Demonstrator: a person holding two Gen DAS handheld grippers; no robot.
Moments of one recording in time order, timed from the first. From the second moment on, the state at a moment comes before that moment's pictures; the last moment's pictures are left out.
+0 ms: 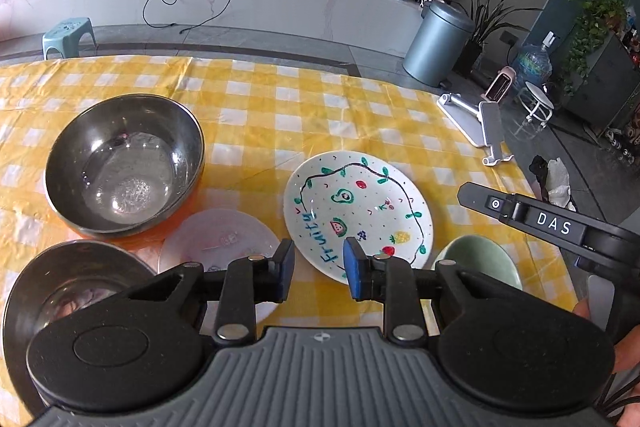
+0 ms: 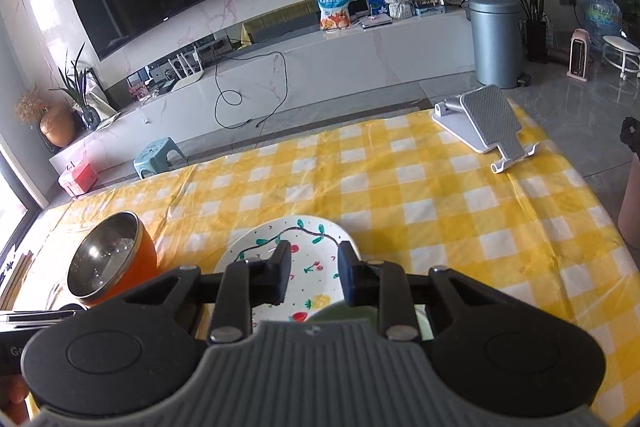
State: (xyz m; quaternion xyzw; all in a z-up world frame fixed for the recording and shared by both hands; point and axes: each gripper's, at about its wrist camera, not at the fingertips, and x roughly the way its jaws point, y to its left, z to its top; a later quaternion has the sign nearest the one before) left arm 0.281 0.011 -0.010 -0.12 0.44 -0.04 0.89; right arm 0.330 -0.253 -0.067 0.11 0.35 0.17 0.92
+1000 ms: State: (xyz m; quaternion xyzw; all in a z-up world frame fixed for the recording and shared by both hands) left arm 0.360 0.013 -0.059 -0.12 0.50 0.00 0.86; right arm 0.398 -0.274 -0.130 0.21 0.47 0.16 0.84
